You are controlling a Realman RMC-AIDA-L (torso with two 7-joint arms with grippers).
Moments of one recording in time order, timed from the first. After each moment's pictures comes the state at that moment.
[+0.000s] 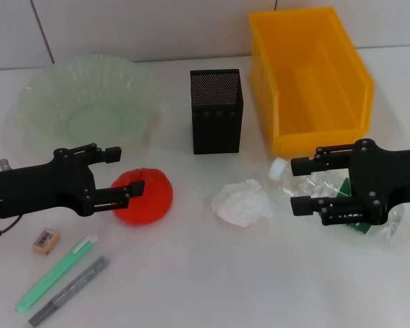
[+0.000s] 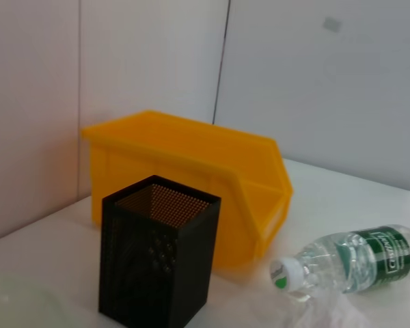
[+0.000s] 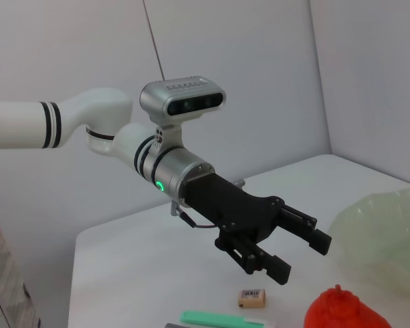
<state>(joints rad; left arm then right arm) -0.39 -2.07 1.03 0.85 1.79 1.43 -1.42 0.36 2.08 -0.80 -1.11 -1.88 -1.88 1.60</state>
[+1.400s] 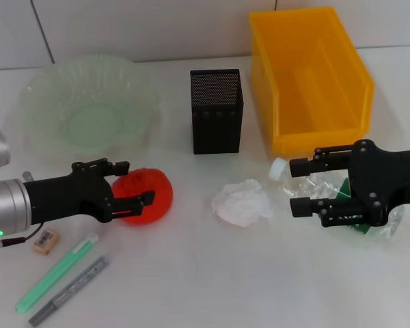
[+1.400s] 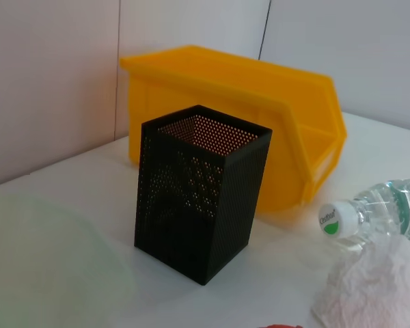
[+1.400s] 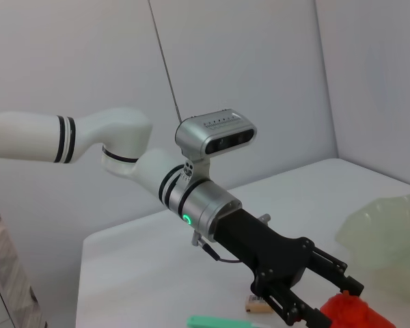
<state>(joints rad) -0.43 -2.07 1.15 0.73 1.77 1.21 -1.40 0.36 2.08 -0.80 -1.11 -1.87 -1.89 1.60</state>
